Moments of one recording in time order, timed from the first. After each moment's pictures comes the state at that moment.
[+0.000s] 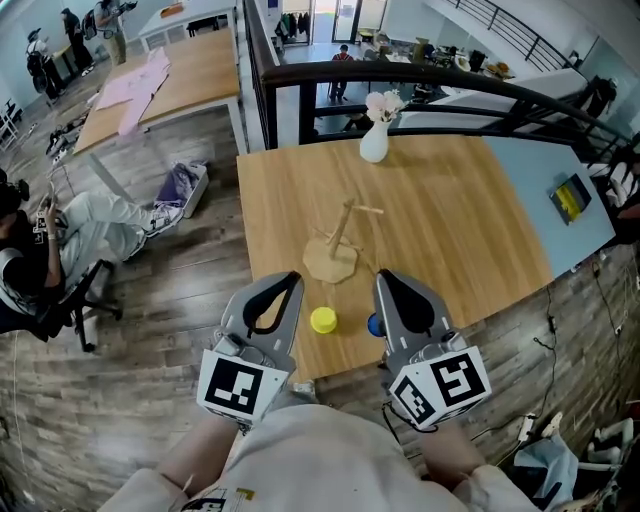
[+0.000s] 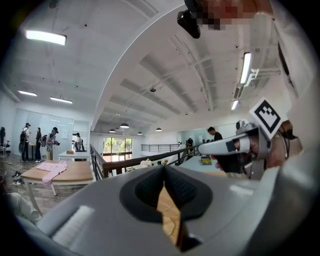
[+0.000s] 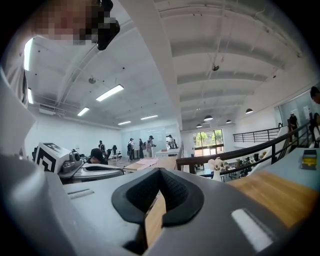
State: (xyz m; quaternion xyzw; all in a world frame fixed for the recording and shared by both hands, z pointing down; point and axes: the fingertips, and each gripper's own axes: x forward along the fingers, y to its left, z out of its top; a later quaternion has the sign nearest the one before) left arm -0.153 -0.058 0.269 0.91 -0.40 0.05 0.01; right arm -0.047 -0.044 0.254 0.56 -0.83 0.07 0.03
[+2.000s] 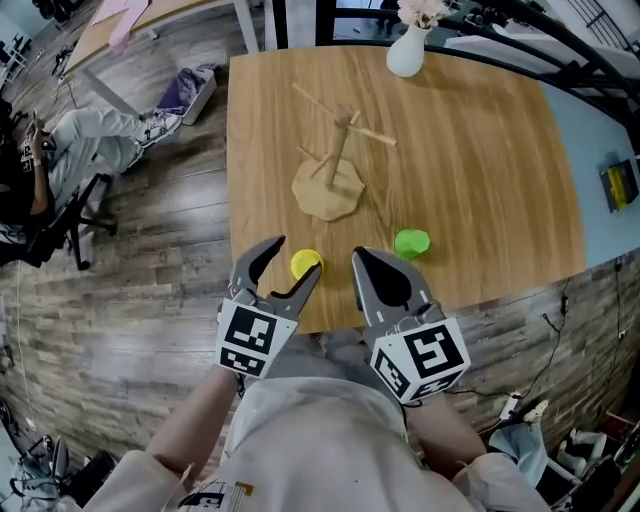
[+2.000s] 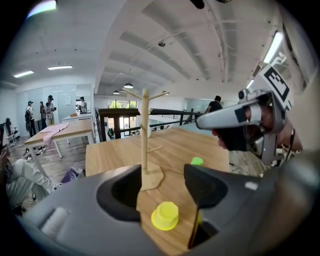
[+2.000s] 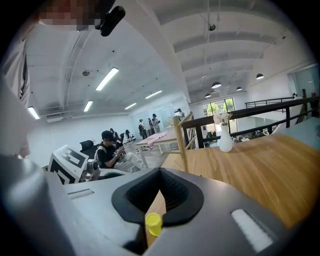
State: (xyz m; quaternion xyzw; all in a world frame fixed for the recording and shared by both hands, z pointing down) left arm -0.077 -0.096 0.520 0.87 -0.41 0.23 0.13; right arm -0.005 -0.092 0.457 0.46 -0.86 0.20 0.11
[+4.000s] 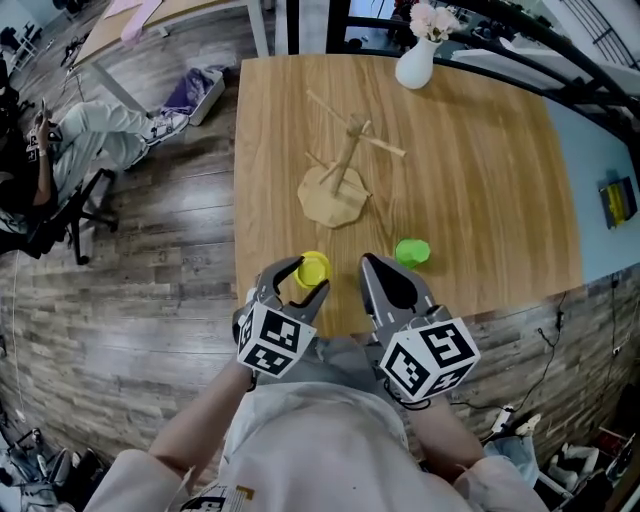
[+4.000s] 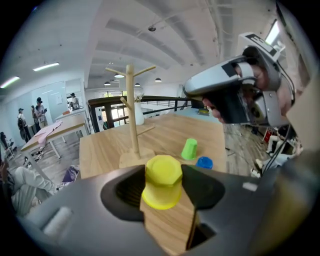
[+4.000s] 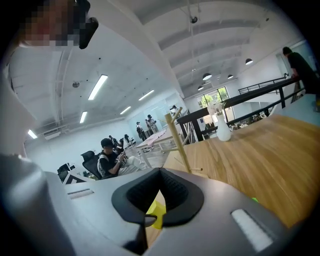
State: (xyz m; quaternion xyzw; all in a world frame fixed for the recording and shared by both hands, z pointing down) left arm -0.064 -0.071 0.574 0.86 -0.37 0.32 0.13; right arm 0.001 -0.092 0.464 0.46 -0.84 0.27 0.08
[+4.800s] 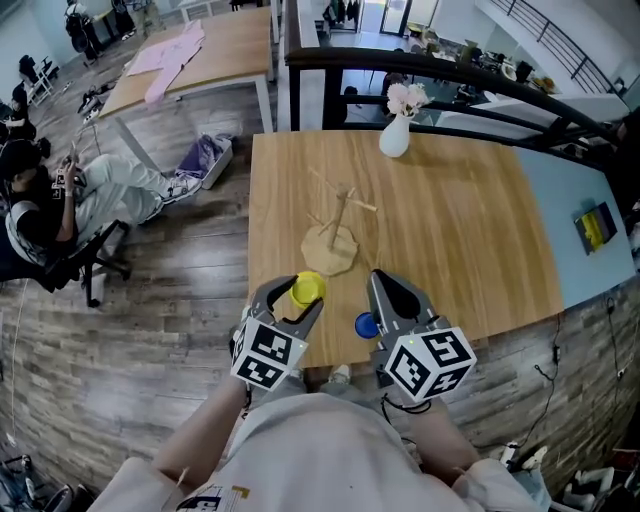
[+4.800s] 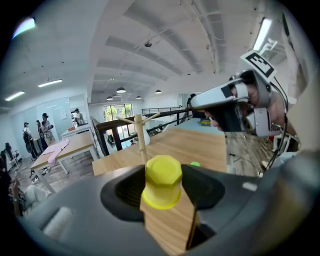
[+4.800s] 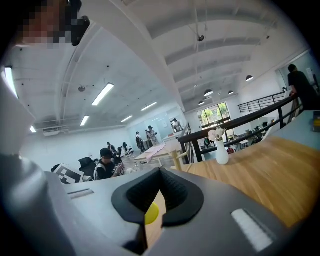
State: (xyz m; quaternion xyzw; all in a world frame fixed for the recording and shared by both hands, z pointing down) left arm -0.079 -0.064 0.434 0.87 -0.40 0.28 0.07; right arm 0.020 -0.074 0.345 0.49 -0.85 0.21 0.04
